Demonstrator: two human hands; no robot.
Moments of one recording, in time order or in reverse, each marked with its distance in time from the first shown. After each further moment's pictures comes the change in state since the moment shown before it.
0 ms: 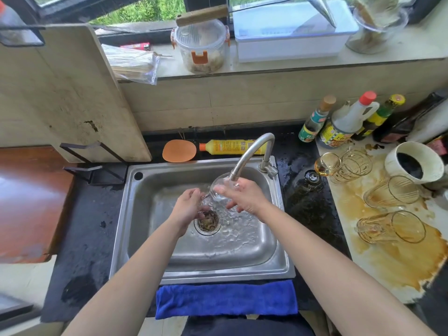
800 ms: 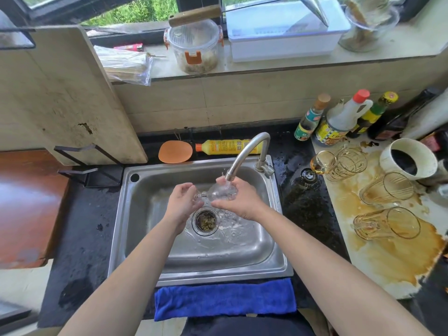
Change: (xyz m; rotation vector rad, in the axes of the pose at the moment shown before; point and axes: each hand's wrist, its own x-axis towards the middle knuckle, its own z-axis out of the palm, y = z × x) left_hand 0.000 0.010 -0.002 -0.150 0.083 0.044; right_hand -0.008 0.003 0.001 -0.161 0.030 -0.081
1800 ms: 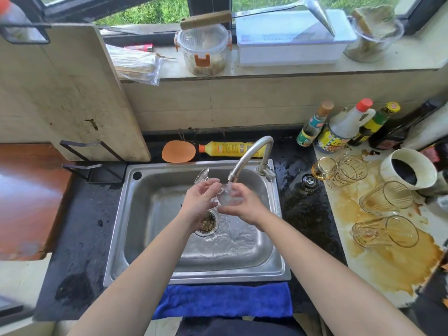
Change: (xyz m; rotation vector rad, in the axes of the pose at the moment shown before) left_hand -0.024 0.012 0.030 -0.031 -0.191 0.051; right_hand 0.000 0.021 0.002 0.135 -0.056 0.101
